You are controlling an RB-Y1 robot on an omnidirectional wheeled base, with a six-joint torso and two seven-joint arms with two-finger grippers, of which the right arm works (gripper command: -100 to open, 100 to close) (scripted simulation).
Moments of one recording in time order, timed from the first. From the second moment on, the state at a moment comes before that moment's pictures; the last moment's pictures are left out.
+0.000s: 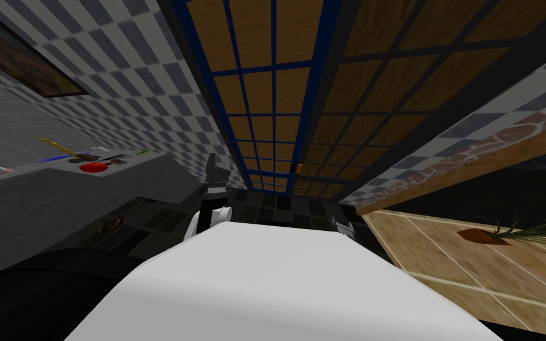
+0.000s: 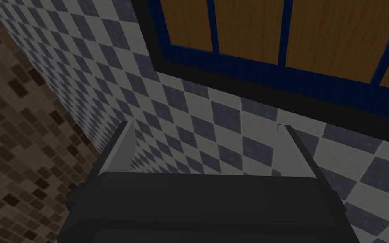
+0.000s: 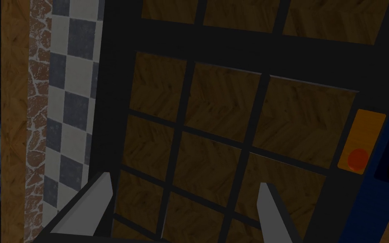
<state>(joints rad) 0.21 -0.13 -0.66 -0.72 0.39 -0.81 1.28</state>
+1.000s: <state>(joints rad) 0.10 -0.08 -0.78 -0.67 0.39 -0.80 1.33</state>
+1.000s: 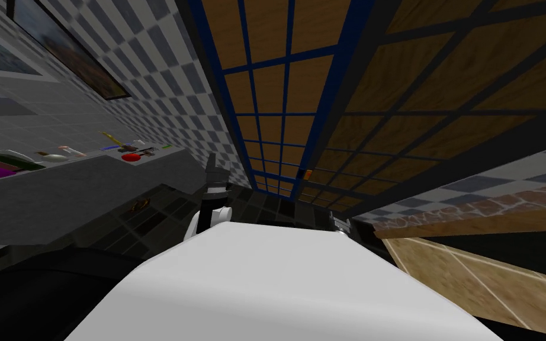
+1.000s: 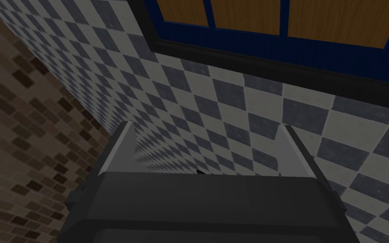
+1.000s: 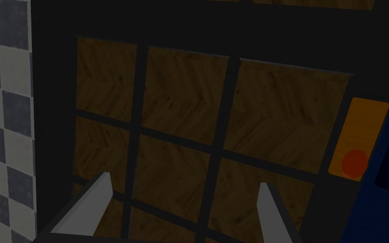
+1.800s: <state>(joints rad) -0.02 -0.02 -0.76 -0.69 0.41 -0.81 1.34</state>
